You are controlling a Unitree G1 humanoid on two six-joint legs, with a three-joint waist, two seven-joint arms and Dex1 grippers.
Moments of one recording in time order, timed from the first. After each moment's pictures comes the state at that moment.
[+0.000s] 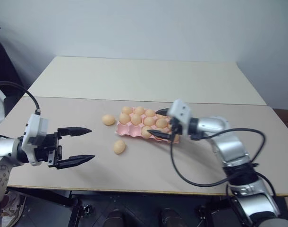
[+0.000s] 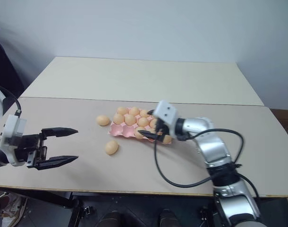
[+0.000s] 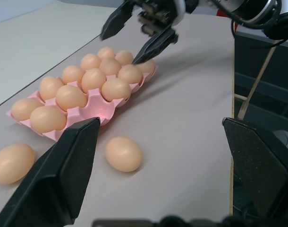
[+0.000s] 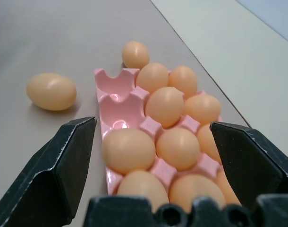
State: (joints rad) left arm -0.08 0.94 0.41 -0.21 -0.71 0.37 -1.37; right arm -0.58 -0.55 0.08 -0.15 0.24 0.43 0.96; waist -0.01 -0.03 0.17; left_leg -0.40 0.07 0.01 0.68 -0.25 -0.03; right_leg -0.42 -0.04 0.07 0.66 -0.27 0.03
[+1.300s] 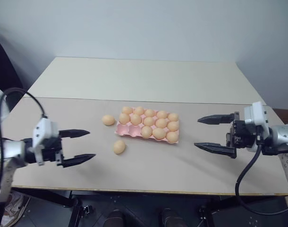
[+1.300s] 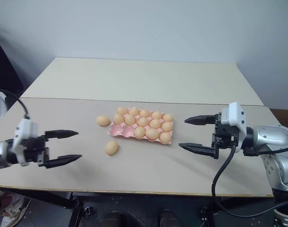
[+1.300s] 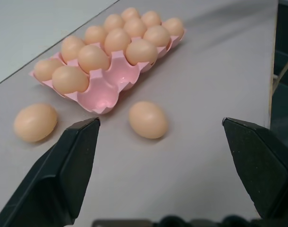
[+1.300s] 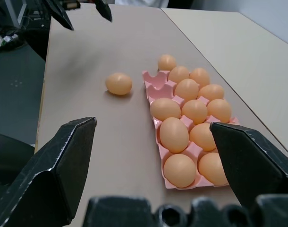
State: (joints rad) left arm -0.12 0.89 0.26 -0.20 -0.50 0.33 -1.21; right arm -0.30 -0.87 -0.25 -0.29 0.63 0.42 1.25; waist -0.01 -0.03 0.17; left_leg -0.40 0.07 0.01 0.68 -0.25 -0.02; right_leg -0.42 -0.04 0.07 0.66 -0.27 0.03
